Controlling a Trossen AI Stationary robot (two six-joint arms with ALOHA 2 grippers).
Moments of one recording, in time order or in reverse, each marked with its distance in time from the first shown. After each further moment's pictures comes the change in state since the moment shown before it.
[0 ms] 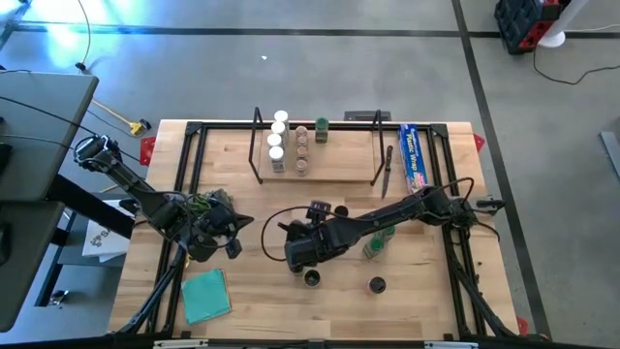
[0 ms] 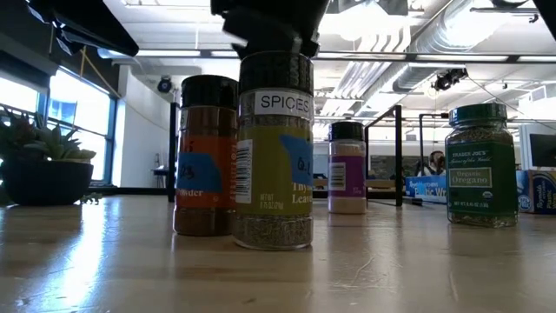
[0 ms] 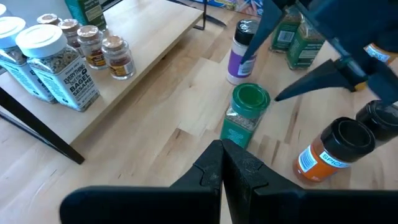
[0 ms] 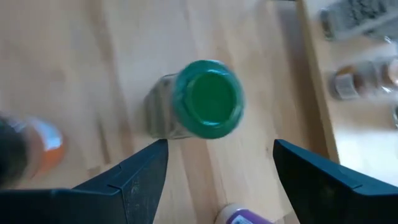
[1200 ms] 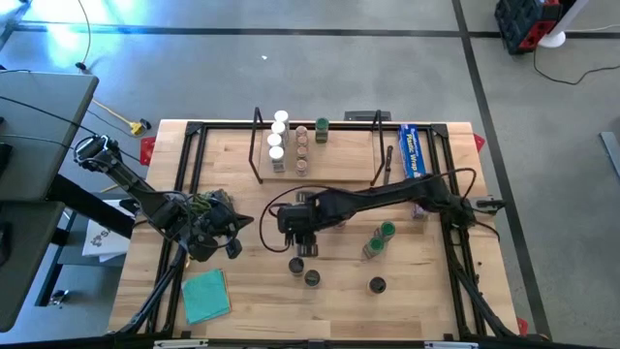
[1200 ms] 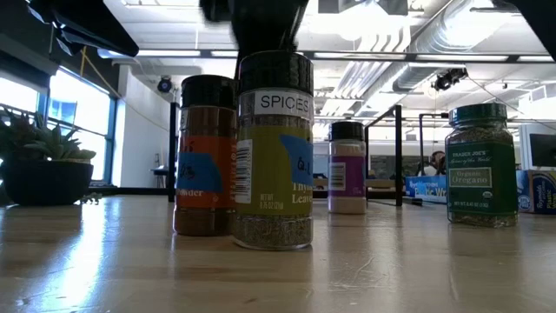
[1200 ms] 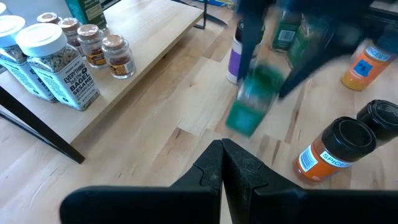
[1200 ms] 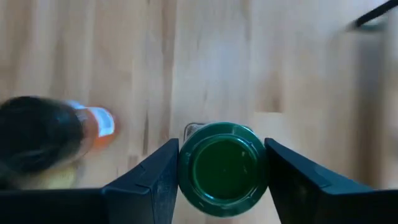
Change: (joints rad) left arm 0.000 0.000 -0.001 0.000 0.004 0.000; right arm -0.143 -0.040 0.045 0.061 -0.407 -0.320
